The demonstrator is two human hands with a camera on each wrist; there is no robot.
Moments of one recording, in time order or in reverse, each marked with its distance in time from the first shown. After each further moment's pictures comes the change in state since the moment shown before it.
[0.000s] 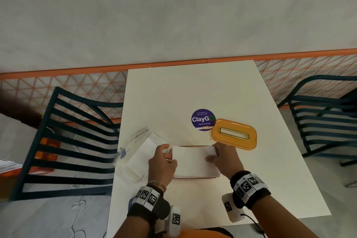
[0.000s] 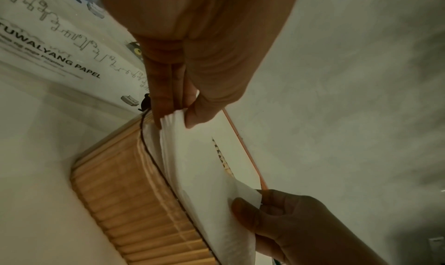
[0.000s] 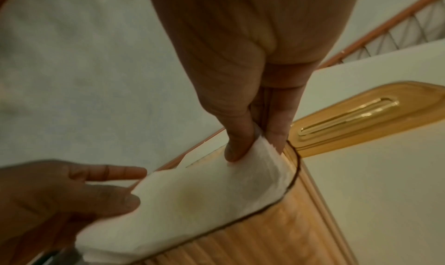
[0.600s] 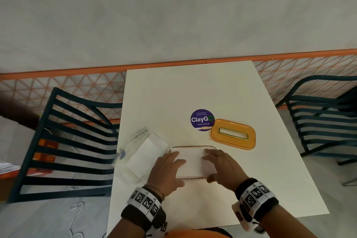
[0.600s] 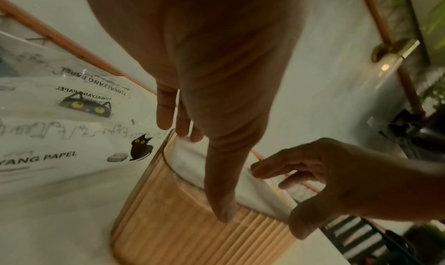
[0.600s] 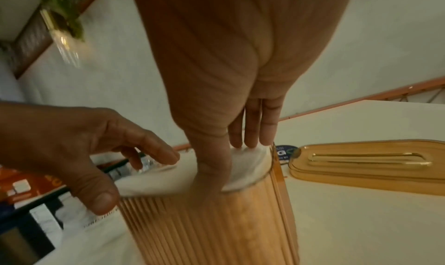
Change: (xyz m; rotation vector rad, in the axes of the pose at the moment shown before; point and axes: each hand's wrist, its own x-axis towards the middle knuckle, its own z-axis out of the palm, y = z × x) left_hand -0.005 -0.006 -0.005 0.781 -0.345 0.496; right_hand -0.030 -0.001 -0.009 -0.447 -0.213 -0.343
